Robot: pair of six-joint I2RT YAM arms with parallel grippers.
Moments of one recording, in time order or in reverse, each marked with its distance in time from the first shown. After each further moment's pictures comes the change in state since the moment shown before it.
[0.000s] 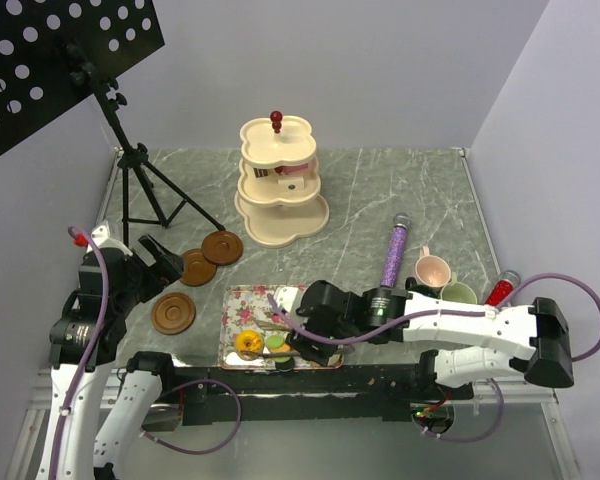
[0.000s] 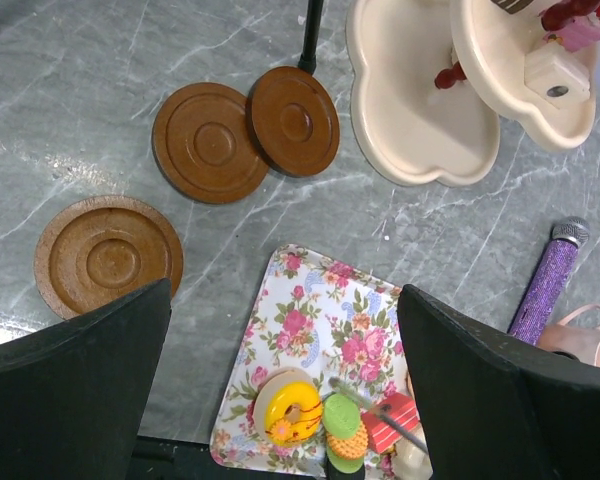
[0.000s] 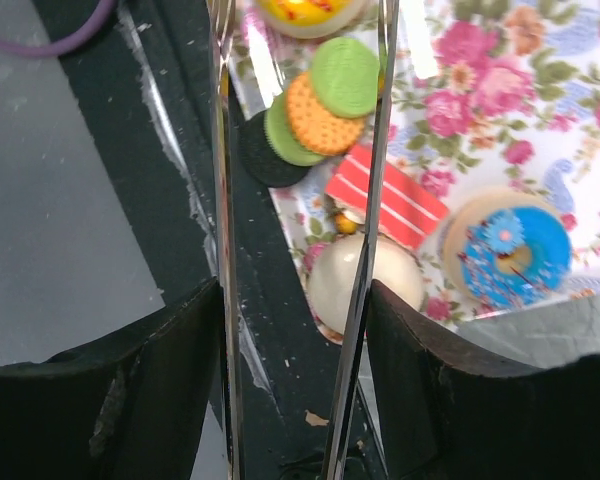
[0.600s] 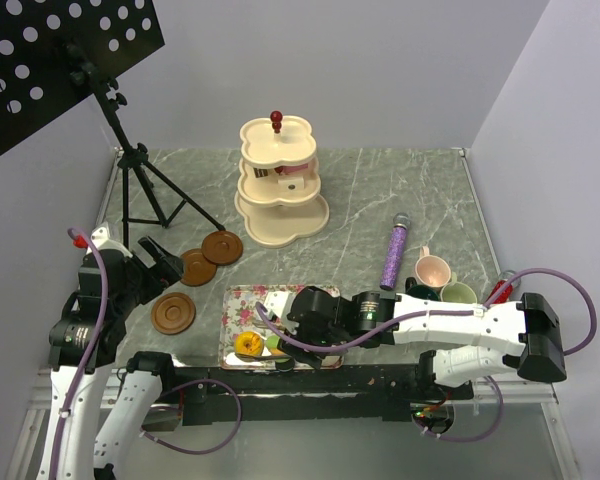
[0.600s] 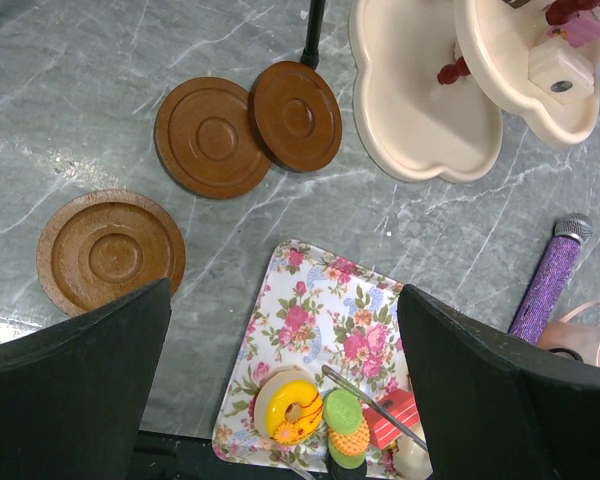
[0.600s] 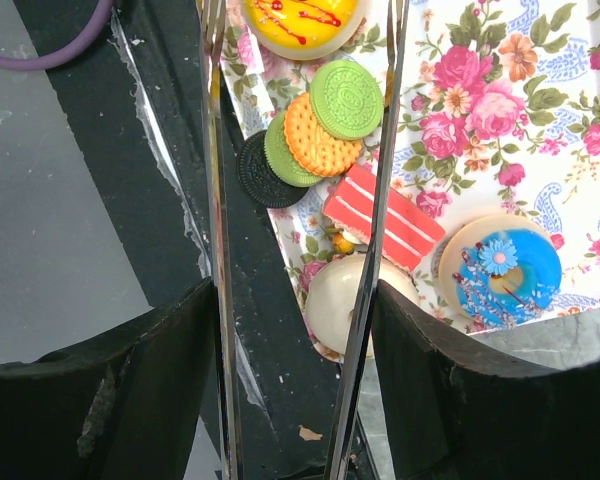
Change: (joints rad) left arm 0.000 -0.010 -0.001 -0.014 0.001 0.000; right arm 0.054 0.064 0.030 0.024 0.061 -0.006
